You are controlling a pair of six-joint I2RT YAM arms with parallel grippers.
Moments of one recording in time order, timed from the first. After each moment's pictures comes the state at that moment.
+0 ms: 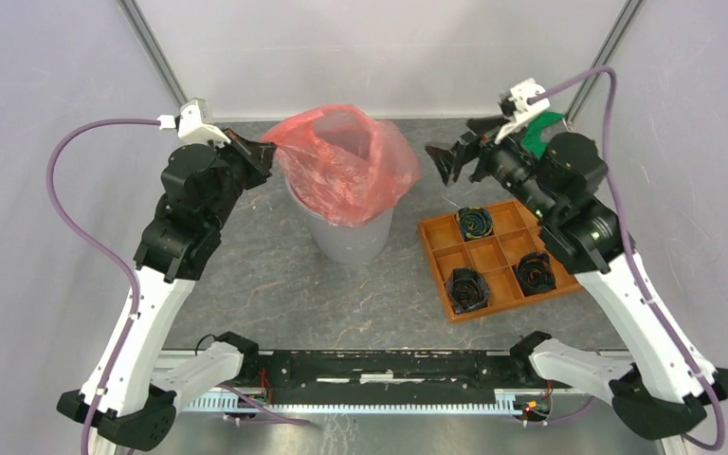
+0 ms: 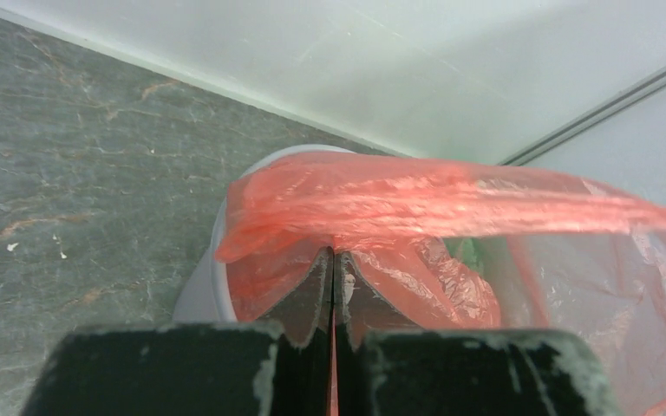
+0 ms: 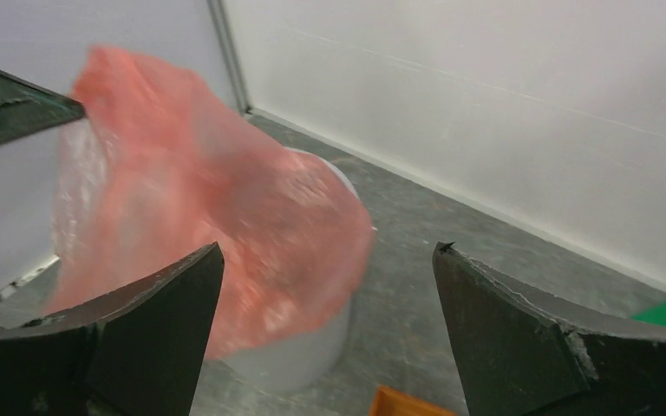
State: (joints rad) left arm -0.39 0.98 1.34 -0.50 -0.21 -0.62; right arm 0.56 1.10 1.45 -0.30 -0.09 0.07
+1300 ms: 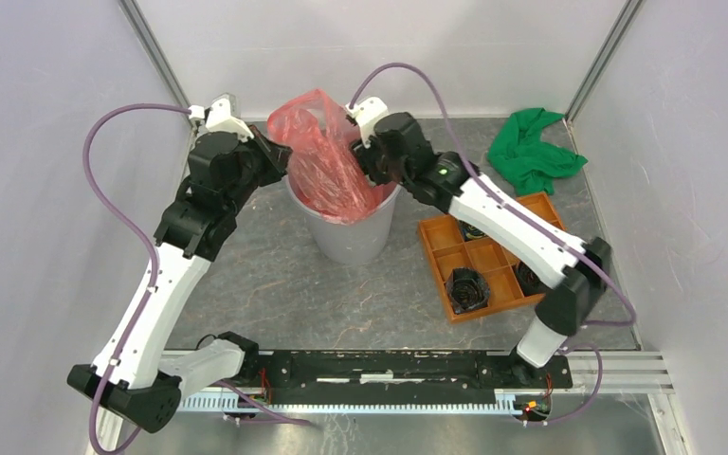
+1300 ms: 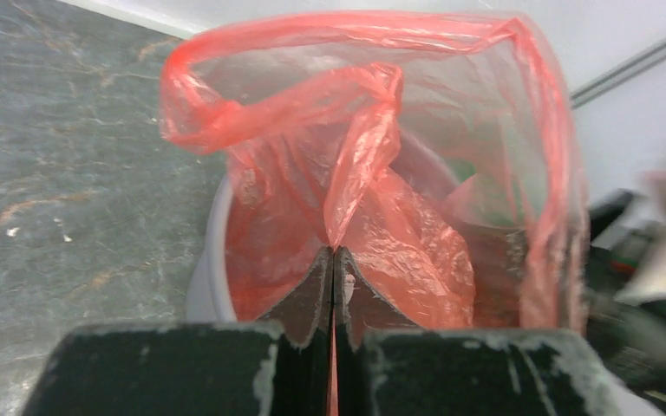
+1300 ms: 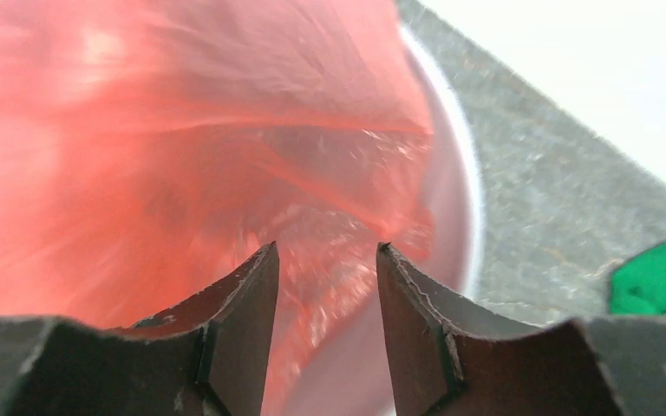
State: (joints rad) left arm -0.39 1.08 1.34 -0.51 -0.14 -0.58; right arm 0.81 1.73 1.72 -0.52 0.26 -0.03
